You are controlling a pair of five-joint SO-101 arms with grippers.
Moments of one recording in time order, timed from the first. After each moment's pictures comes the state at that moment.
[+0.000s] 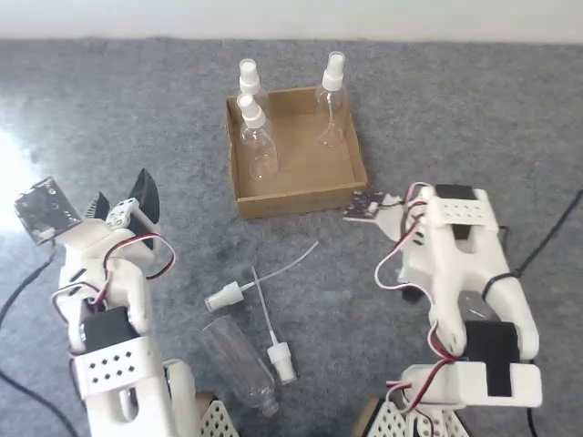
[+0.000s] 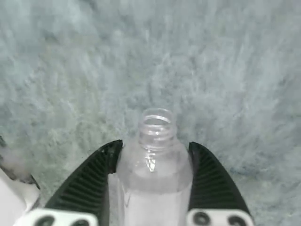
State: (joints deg) left arm -24.0 -68.9 75.2 32.9 20.4; right arm -1.5 -2.8 33.6 74.6 66.0
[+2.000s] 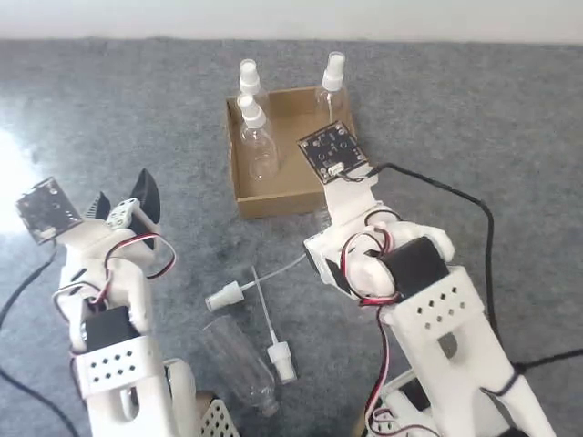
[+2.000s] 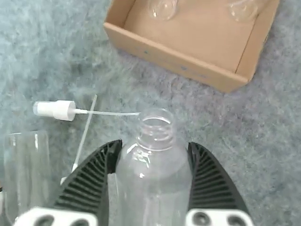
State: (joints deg) left arm -23.9 -68.9 75.2 32.9 20.4; right arm -33.0 -40.7 29.3 77.0 -0.4
